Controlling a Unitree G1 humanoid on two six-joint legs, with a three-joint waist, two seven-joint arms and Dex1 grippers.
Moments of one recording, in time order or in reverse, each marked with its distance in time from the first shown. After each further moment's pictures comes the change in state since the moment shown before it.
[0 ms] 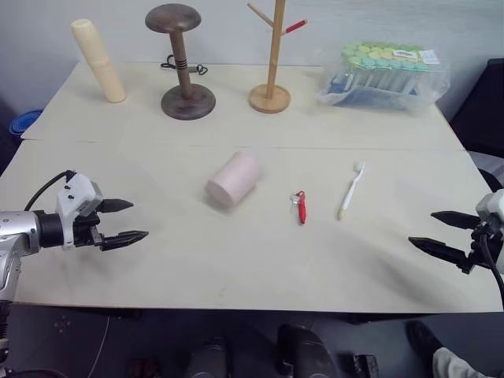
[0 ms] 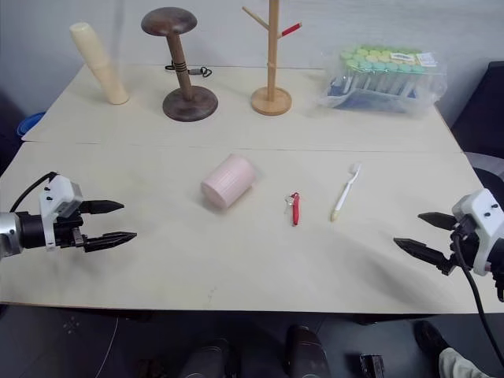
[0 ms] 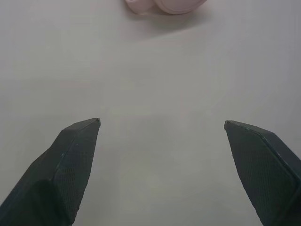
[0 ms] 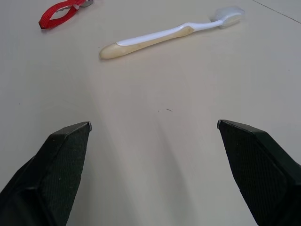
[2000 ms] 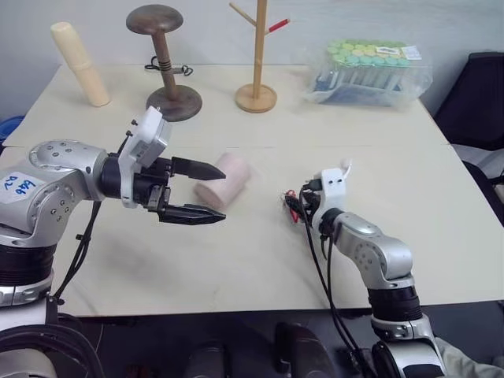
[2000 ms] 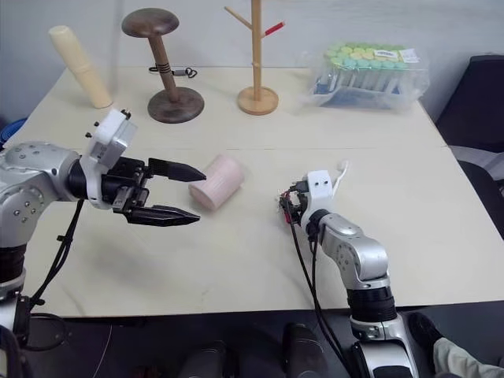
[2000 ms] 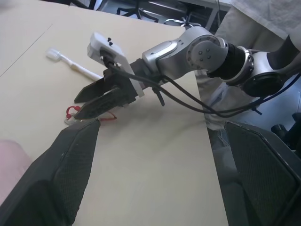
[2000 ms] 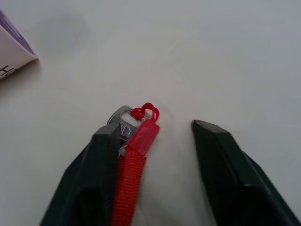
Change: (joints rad) left arm -0.506 -0.090 -0.245 -0.307 -0.346 0.452 -0.052; right arm -0.542 0.808 0.534 -0.036 -0.131 0.322 -0.911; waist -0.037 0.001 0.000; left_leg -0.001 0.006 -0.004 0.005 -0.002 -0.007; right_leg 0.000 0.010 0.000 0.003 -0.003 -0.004
